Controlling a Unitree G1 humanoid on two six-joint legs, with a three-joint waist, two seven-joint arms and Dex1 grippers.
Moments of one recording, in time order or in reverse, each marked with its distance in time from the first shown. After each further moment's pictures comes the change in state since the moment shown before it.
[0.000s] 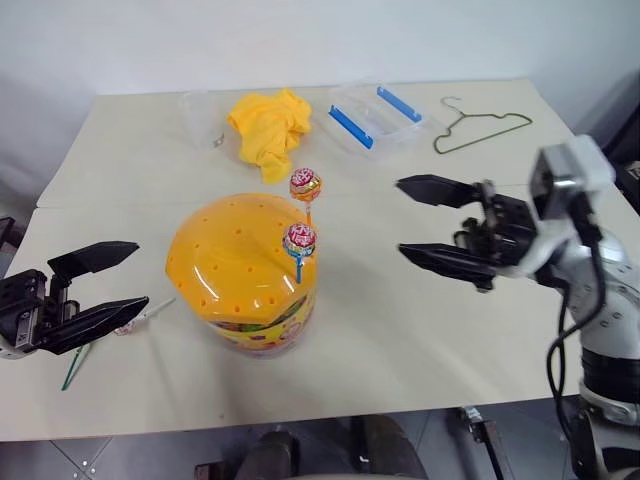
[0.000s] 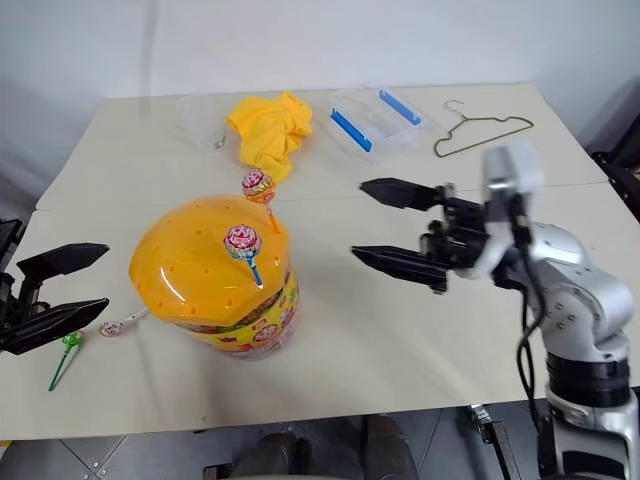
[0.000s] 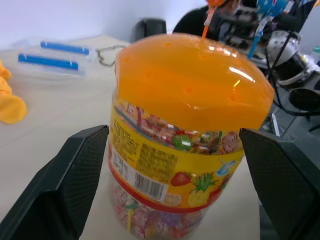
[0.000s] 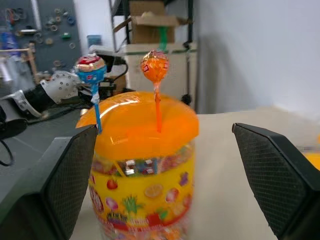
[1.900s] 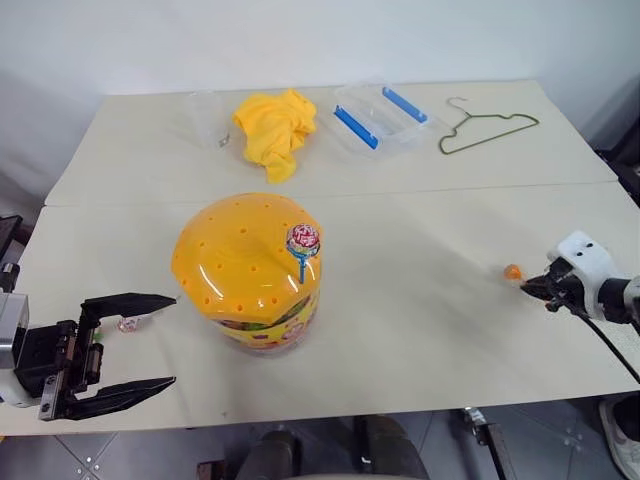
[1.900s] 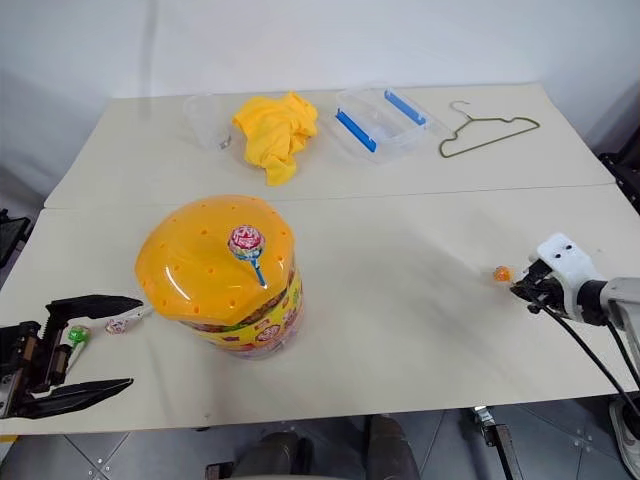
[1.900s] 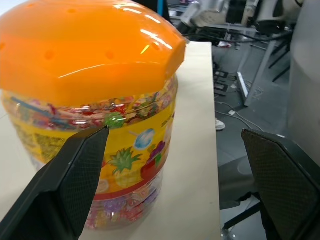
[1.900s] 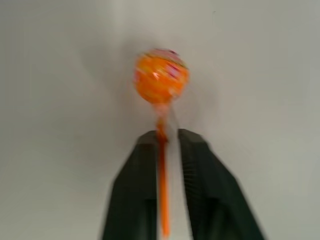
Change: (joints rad) left arm 0.202 -0.028 -0.034 -0.159 0.063 -0.213 -0.152; right arm 0.302 -0.428 0.021 0.587 -0.717 -0.128 -0.133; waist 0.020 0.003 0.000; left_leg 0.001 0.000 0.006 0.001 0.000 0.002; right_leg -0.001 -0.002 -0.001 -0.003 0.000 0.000
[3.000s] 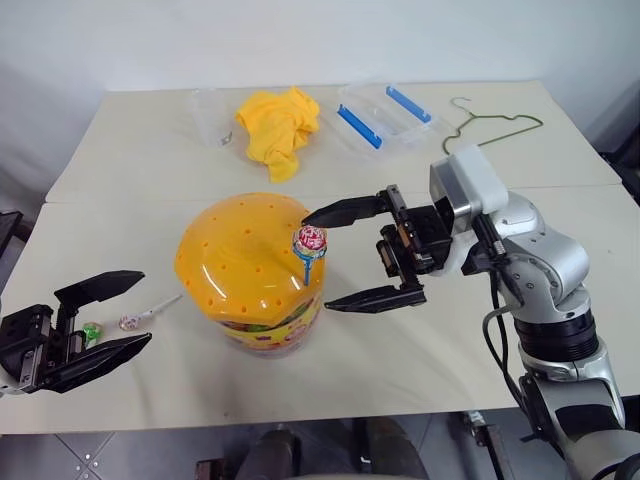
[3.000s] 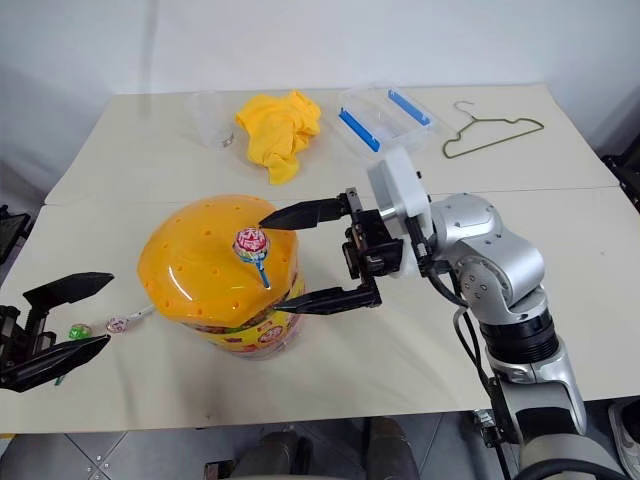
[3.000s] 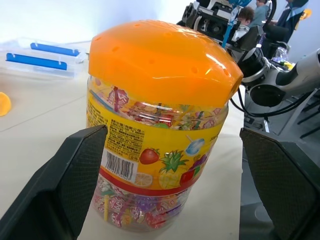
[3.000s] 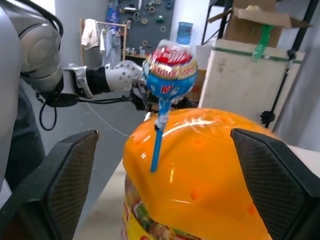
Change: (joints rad) left arm -0.026 -0.028 0.048 0.101 -0.104 0.112 0.115; right arm -0.515 0.572 0.244 -0.529 0.504 0.030 0.352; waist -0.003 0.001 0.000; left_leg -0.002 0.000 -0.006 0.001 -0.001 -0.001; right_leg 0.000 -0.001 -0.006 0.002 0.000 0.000
